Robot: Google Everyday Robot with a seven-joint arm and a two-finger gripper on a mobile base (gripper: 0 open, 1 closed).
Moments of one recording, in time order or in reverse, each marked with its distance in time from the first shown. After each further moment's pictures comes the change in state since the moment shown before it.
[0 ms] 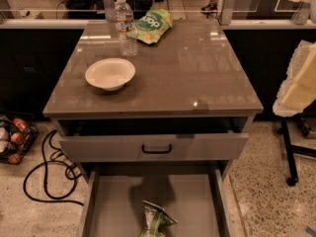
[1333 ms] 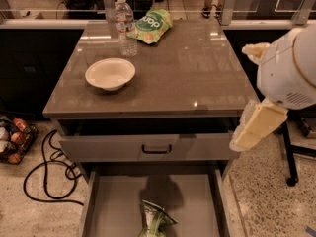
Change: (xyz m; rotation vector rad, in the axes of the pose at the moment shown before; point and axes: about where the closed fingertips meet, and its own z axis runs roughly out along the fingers) arm -0.006 0.040 0.098 -0.019 -0.111 0.004
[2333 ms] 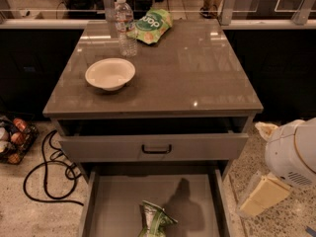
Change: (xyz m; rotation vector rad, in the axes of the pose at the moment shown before) arm 0.084 0.109 0.062 -0.167 0.058 0.254
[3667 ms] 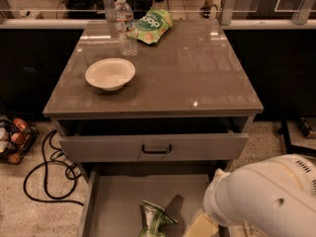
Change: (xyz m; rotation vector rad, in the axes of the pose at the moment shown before) arm 0.001 0.075 0.149 -0.033 0.094 0.166
